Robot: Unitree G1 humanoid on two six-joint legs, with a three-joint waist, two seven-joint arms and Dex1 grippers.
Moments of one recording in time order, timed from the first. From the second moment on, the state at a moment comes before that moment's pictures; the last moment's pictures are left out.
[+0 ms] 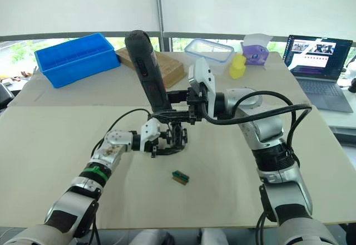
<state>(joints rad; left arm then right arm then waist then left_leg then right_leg) -0.71 0.30 -0.20 0.75 -0.10 -0.20 -1.20 -0.86 -0.48 0.18 -0.03 0.53 0.51 1.15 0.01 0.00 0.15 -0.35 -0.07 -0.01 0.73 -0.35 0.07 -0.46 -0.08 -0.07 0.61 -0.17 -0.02</state>
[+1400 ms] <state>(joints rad) -0.72 0.30 -0.20 0.76 -0.09 -0.19 -1.20 -0.90 -0.48 0.17 0.07 0.50 0.47 1.21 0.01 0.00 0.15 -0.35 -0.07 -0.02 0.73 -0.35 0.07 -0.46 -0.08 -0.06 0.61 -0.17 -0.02</state>
